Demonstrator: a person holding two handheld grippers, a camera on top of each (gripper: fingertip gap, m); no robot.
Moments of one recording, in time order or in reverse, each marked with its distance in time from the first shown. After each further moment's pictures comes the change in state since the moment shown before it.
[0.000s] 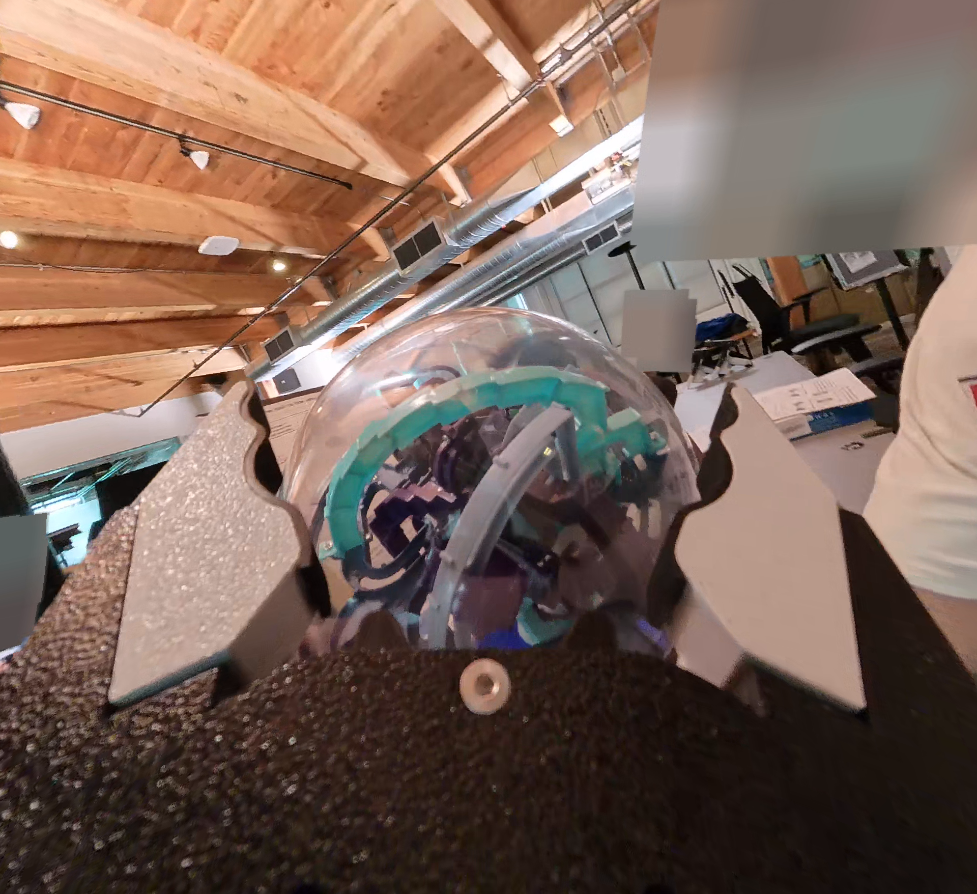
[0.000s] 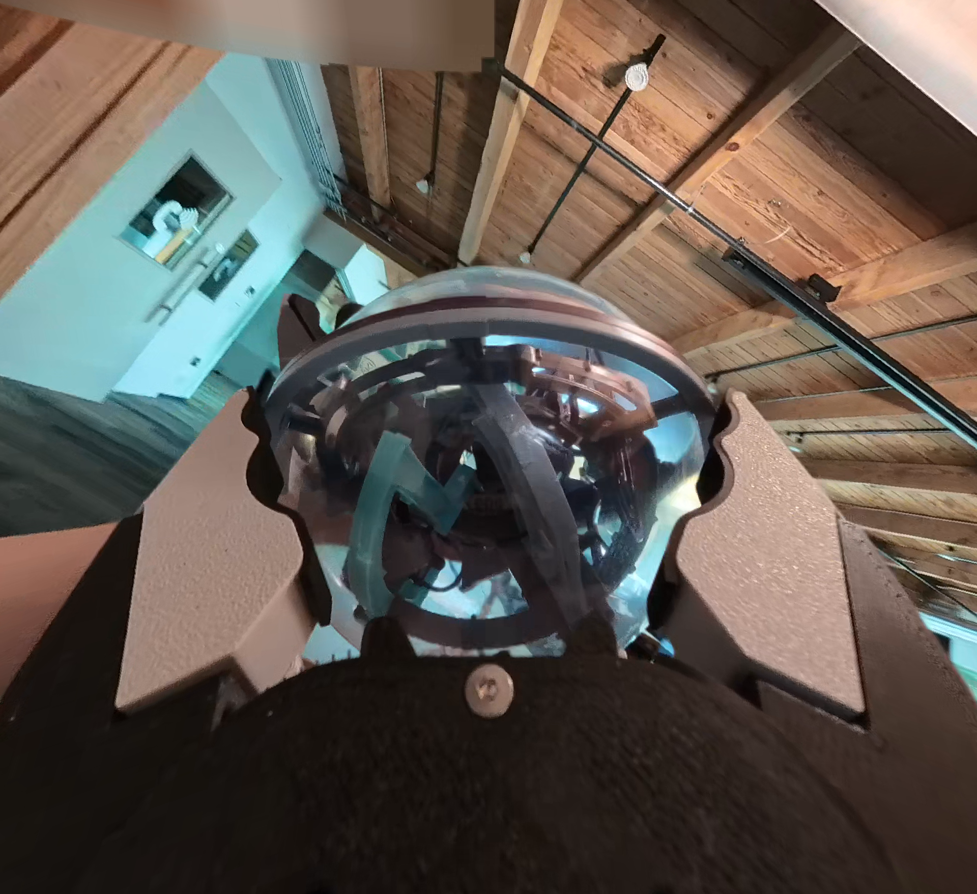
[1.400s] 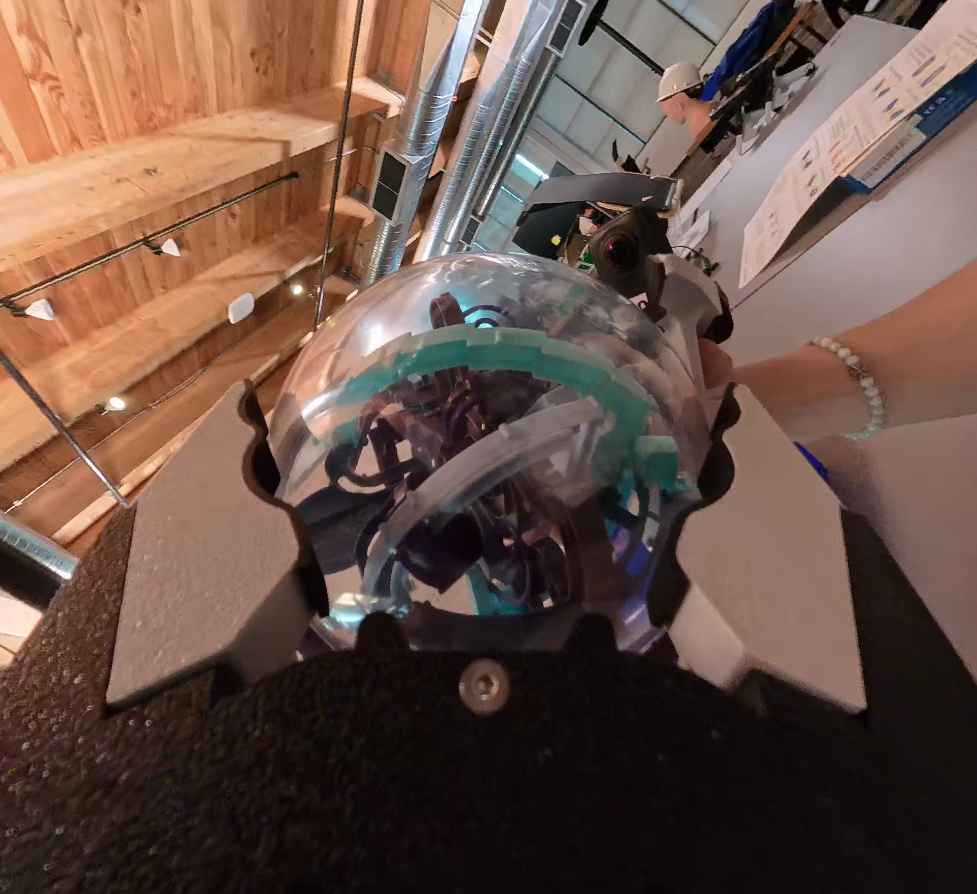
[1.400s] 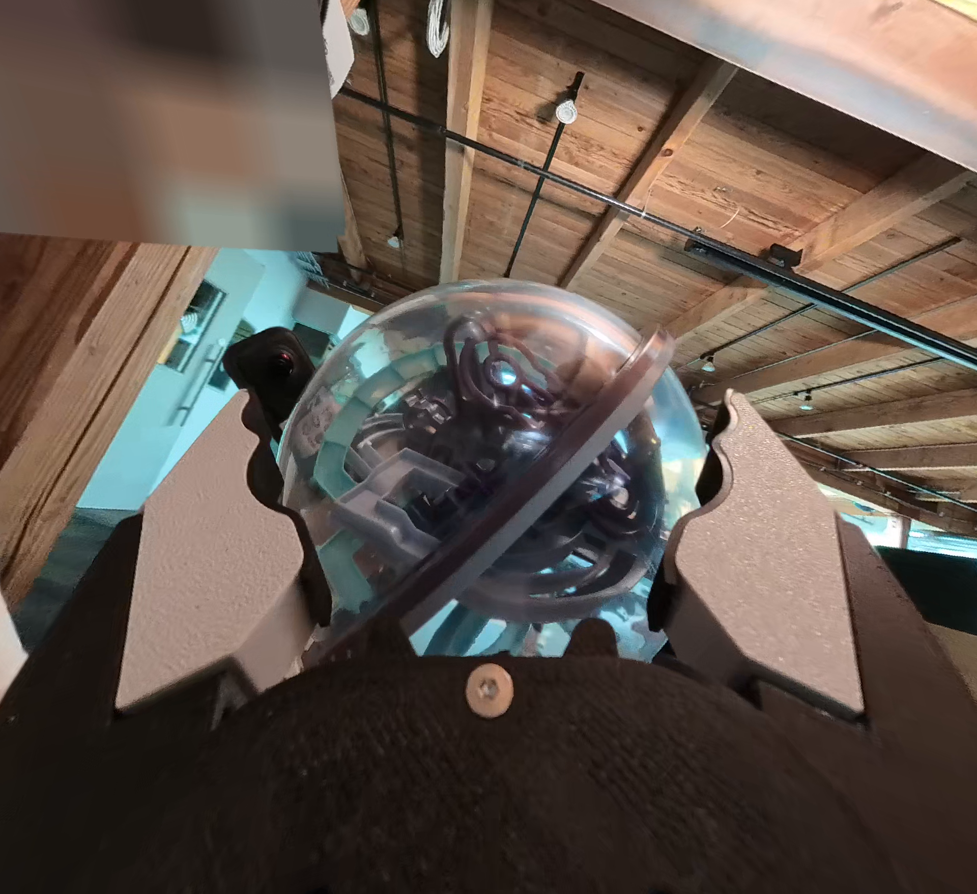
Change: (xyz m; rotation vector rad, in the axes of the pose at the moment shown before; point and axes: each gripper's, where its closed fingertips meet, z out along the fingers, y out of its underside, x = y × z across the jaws) left arm 0.115 0.042 0.108 -0.239 0.107 0.581; right arm 0.002 -0.109 -0.091 0.061 0.103 0.197
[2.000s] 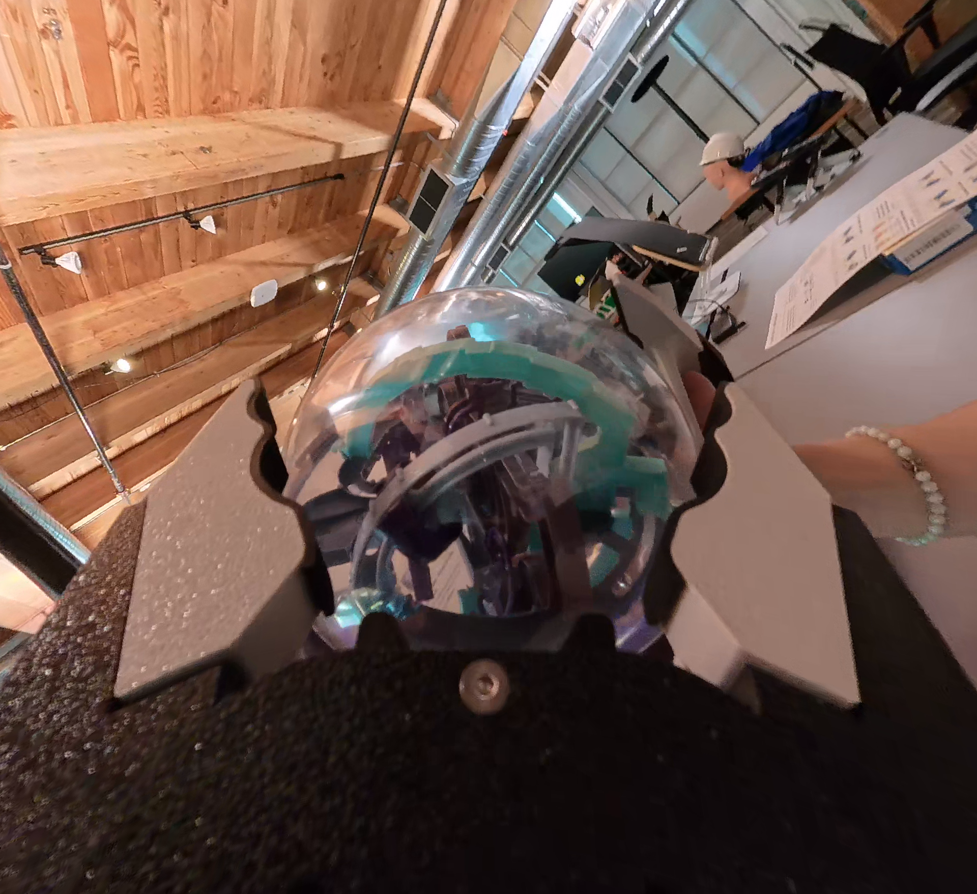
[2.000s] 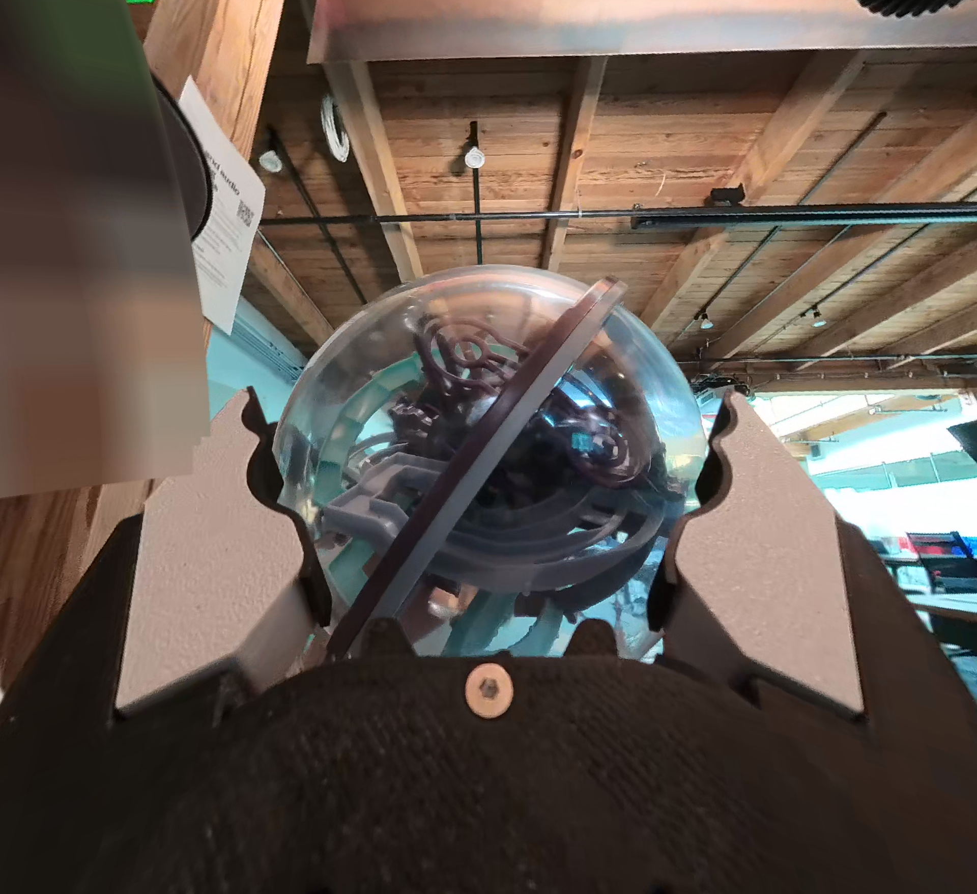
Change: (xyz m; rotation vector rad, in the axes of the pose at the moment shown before) left arm -0.026 0.013 0.003 0.060 -0.091 -0.137; right arm 0.047 0.018 -0.004 0.107 0.166 0.346
